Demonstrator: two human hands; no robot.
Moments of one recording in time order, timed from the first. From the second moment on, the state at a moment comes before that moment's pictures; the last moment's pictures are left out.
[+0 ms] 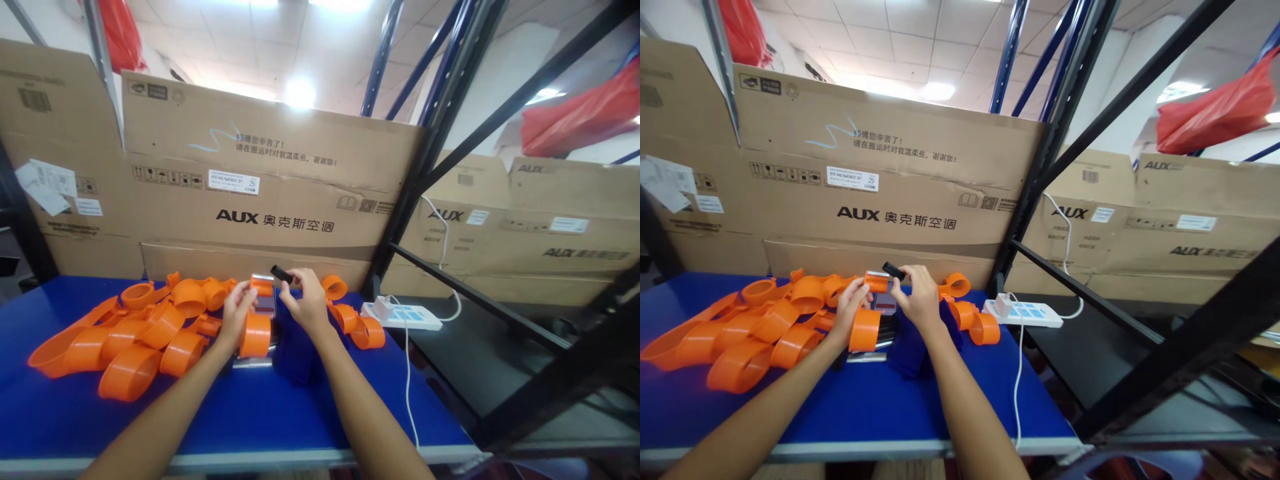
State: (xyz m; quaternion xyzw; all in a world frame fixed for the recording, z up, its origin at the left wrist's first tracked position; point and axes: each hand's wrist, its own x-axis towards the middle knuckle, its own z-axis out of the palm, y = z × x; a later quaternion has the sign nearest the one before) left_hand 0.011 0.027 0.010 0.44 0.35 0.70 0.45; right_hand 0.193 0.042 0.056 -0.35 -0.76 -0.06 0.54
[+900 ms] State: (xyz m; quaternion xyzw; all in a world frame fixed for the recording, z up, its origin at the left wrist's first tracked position) left_hand 0.010 0.004 -0.009 0.47 0.32 0.69 0.45; right_hand 0.187 0.026 0.022 -0.32 -0.80 -0.08 0.51
